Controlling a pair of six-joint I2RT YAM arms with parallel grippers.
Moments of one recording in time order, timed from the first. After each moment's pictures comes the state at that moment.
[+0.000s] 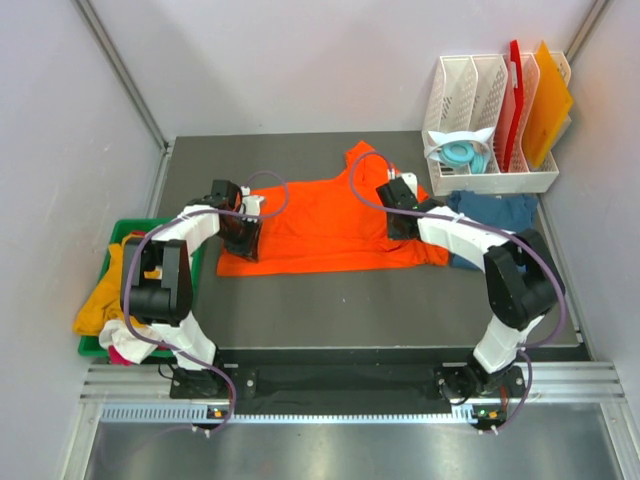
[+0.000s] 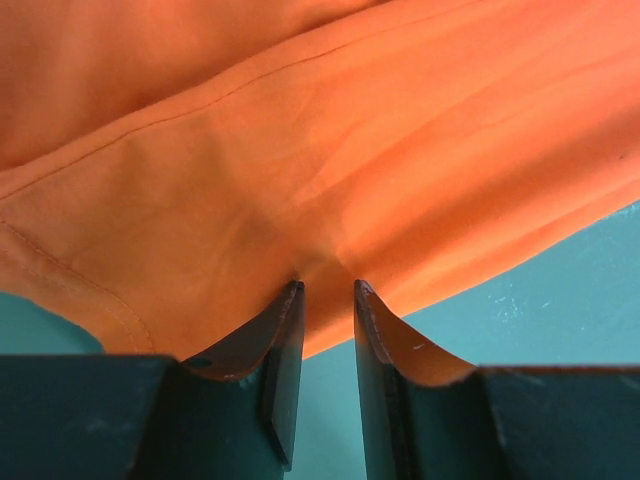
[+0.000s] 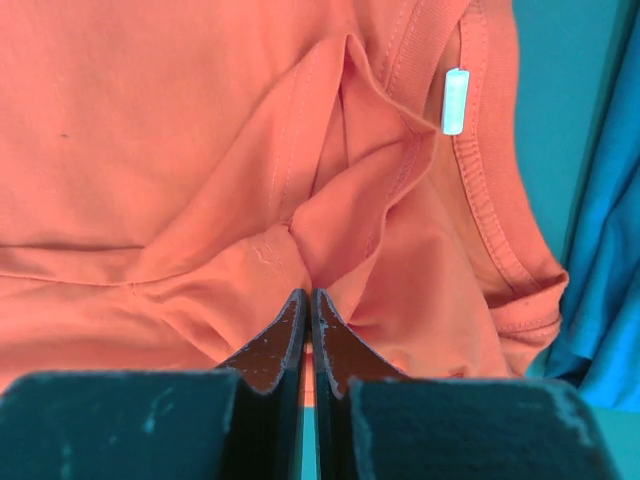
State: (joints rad) left arm -0.09 1.72 1.10 -0.65 0.28 0.20; right arm 0.54 1.72 1.16 -0.45 0.40 0.40
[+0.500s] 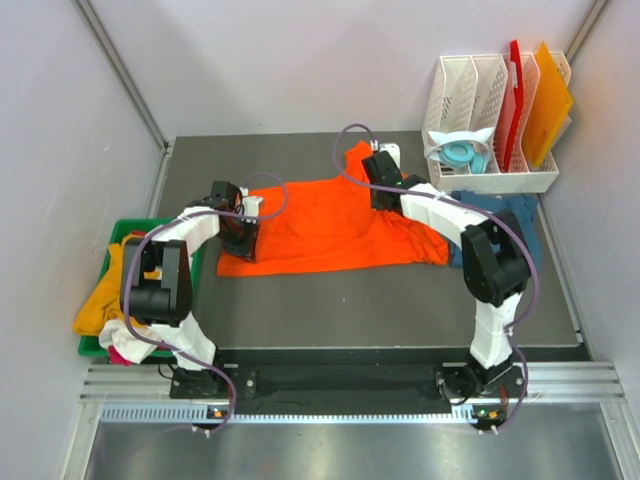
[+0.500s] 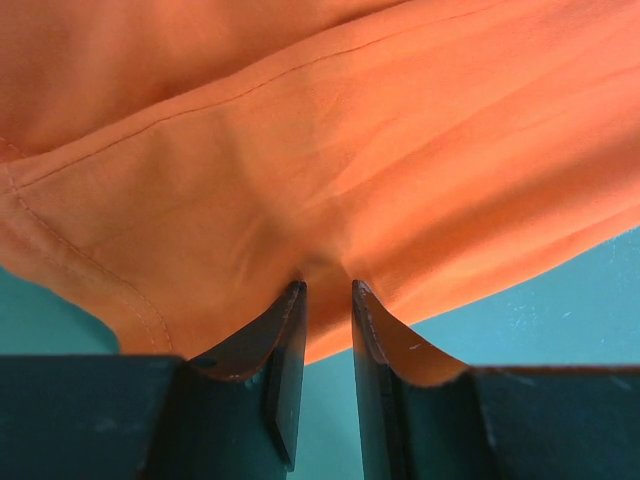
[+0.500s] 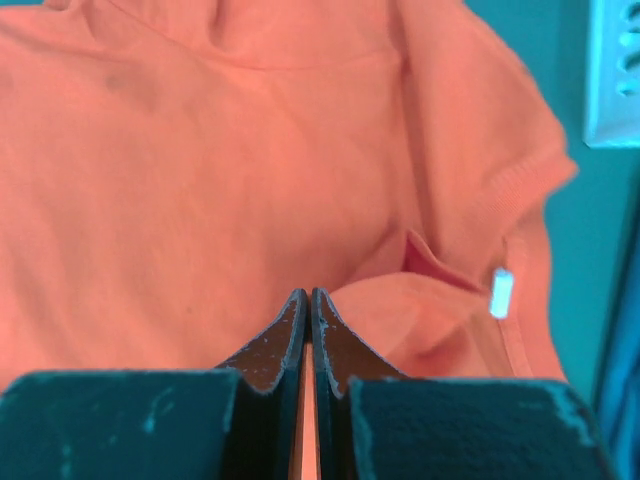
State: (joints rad) left arm -0.09 1.71 1.09 -0.63 0.24 0.18; right arm 0.53 1.91 1.46 -0.40 0.41 0.33
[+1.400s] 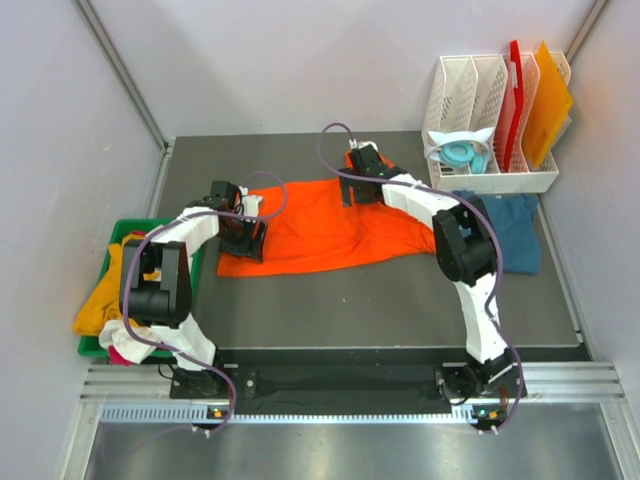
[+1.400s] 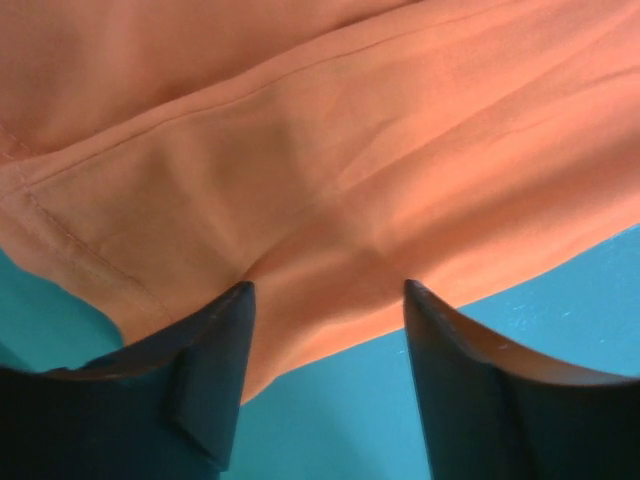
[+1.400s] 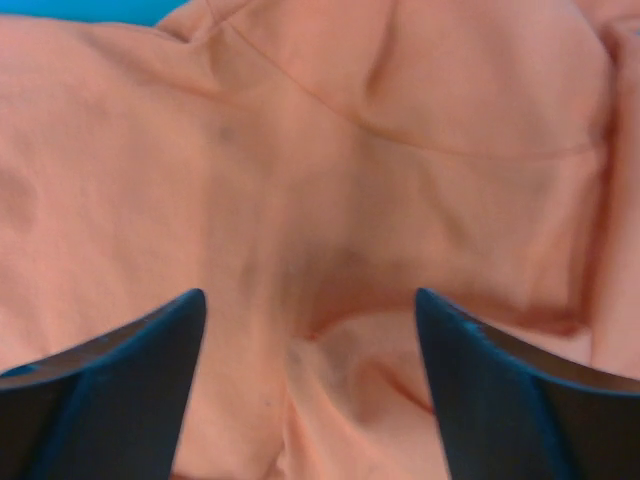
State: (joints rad) left arm -0.09 1.70 1.08 -0.62 0.23 0.19; right arm 0.53 2.22 1.76 -0.40 0.22 0.26
